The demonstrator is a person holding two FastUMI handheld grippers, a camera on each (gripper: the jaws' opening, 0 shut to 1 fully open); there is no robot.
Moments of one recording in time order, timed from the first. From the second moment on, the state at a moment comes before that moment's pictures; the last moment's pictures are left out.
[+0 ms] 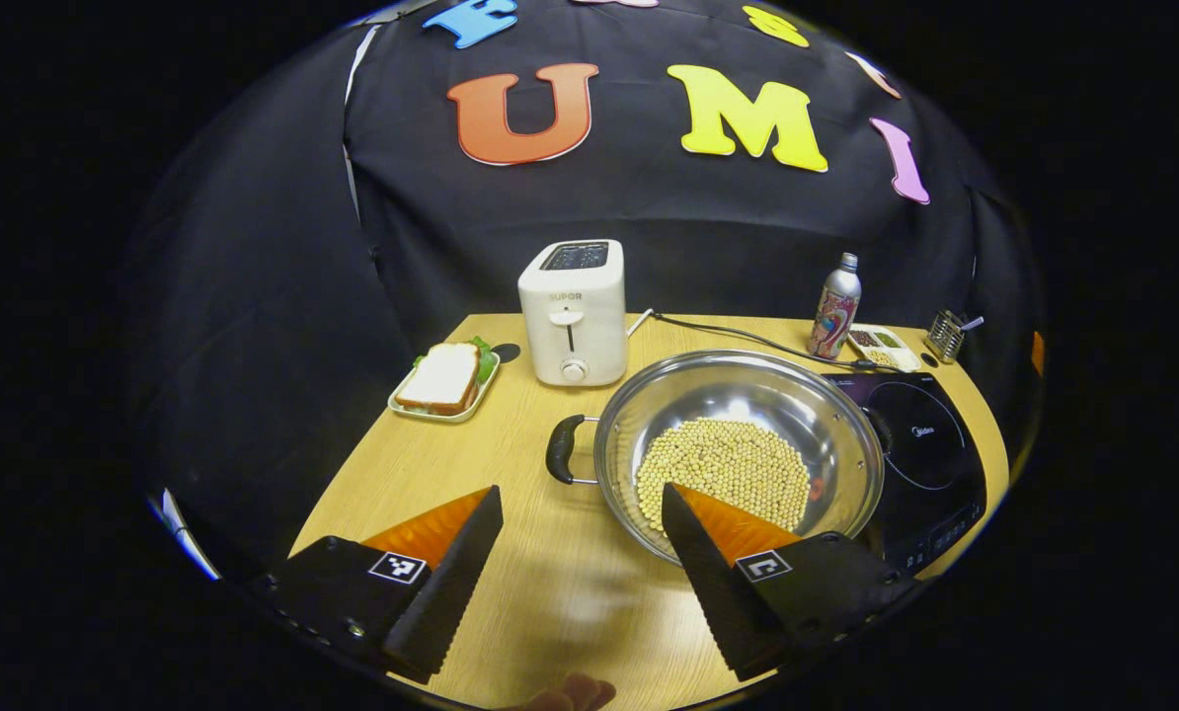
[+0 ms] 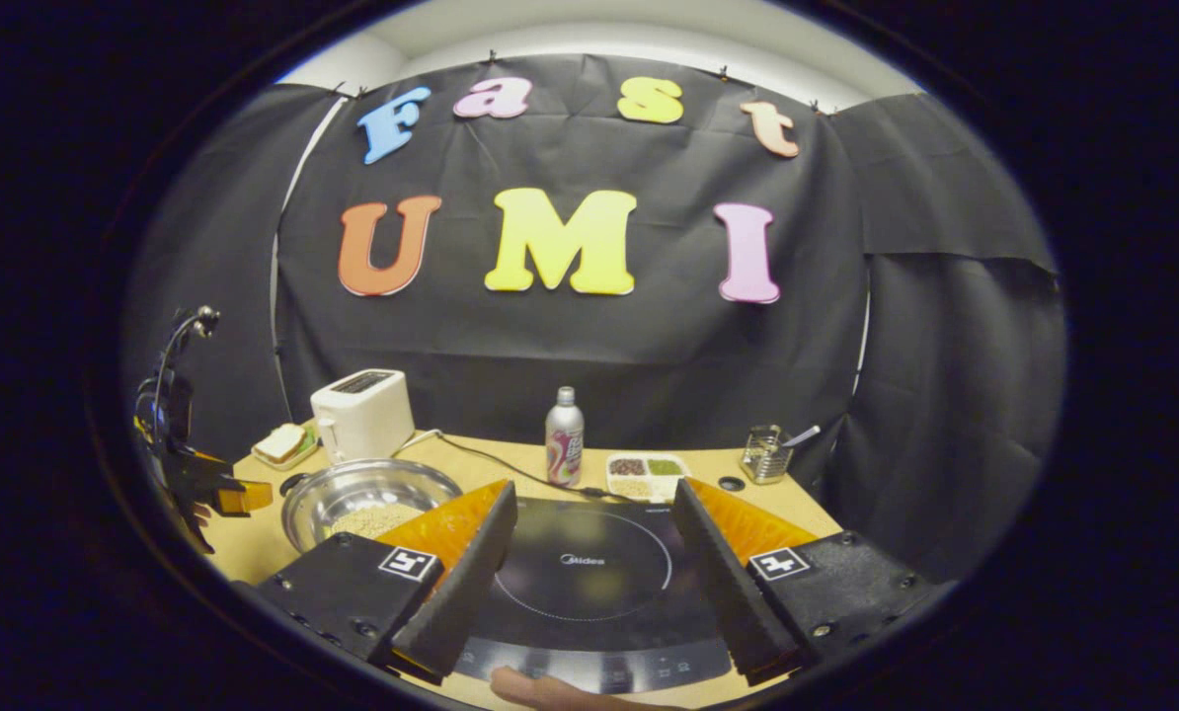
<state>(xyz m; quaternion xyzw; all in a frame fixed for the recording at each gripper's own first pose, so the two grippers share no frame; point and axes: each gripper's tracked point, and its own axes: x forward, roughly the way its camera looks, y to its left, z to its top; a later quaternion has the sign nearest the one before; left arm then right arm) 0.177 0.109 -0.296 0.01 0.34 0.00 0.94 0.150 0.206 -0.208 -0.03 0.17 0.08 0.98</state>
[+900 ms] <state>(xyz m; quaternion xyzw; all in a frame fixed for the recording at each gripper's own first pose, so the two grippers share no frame) 0.243 0.129 -0.386 0.01 0.40 0.00 0.92 0.223 0.328 -0.384 -0.01 0.36 0.09 0.93</state>
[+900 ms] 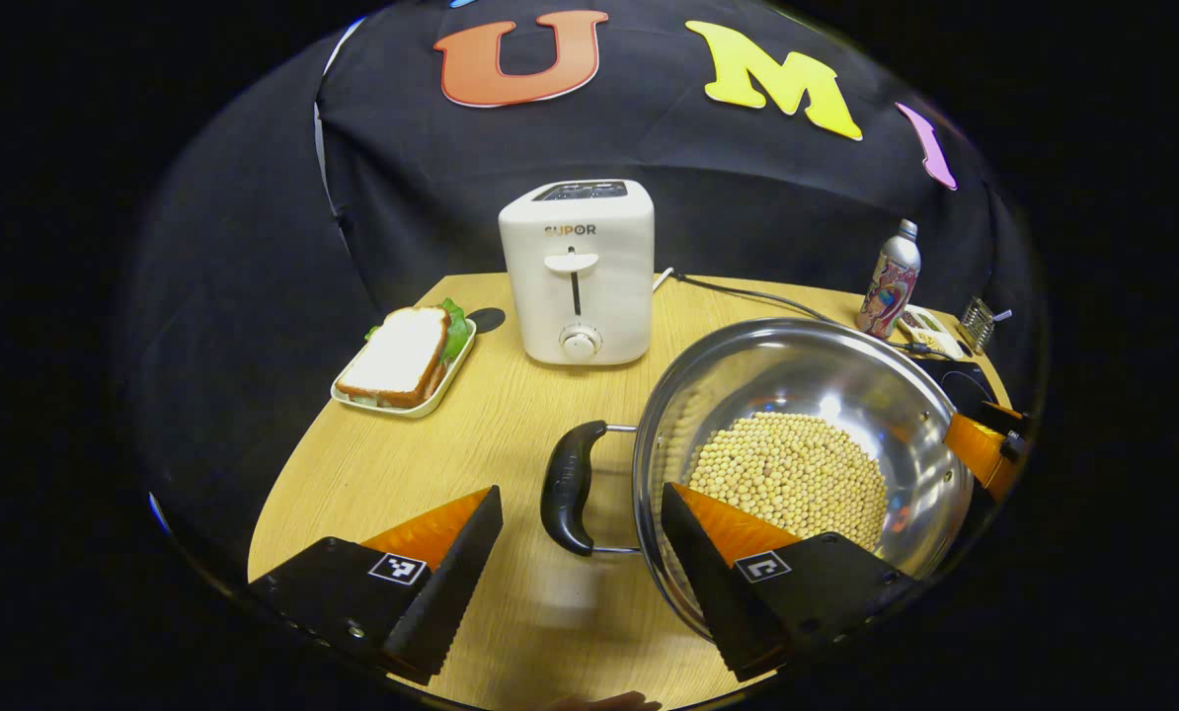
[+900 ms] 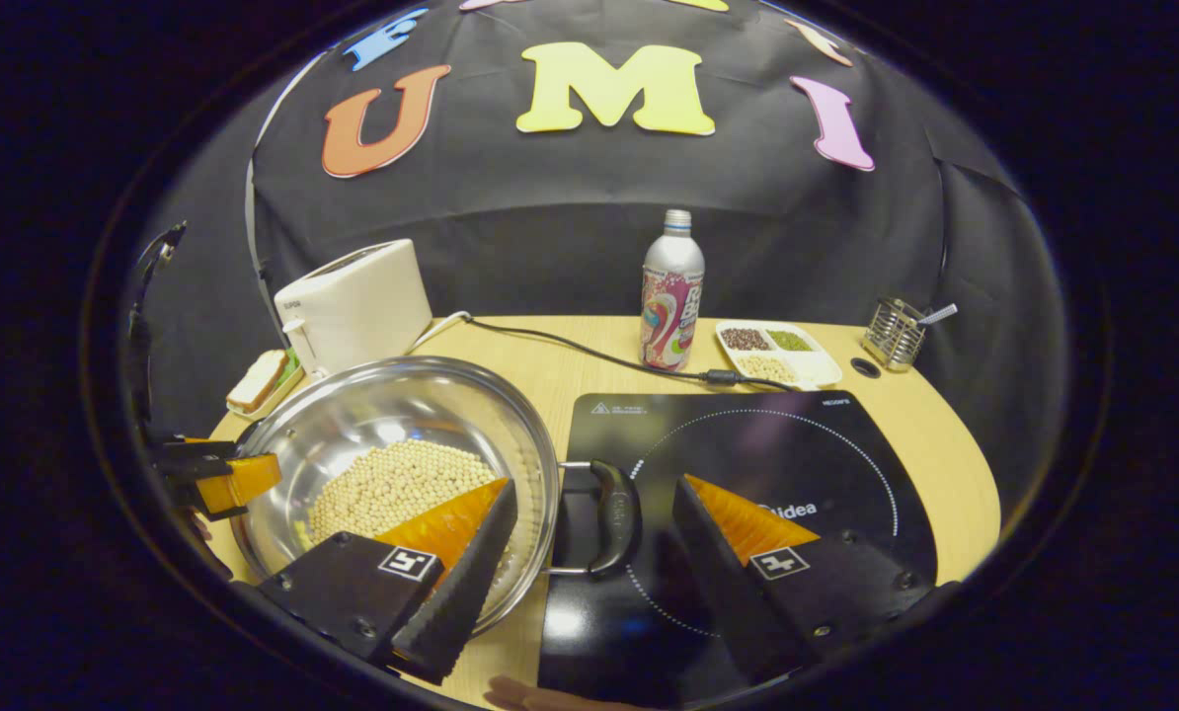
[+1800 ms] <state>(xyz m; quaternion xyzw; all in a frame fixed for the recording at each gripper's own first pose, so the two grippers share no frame) 0.242 0.112 -0.398 0.00 0.43 -0.03 0.90 0.230 0.328 -0.395 -0.01 0.37 0.12 0.92</state>
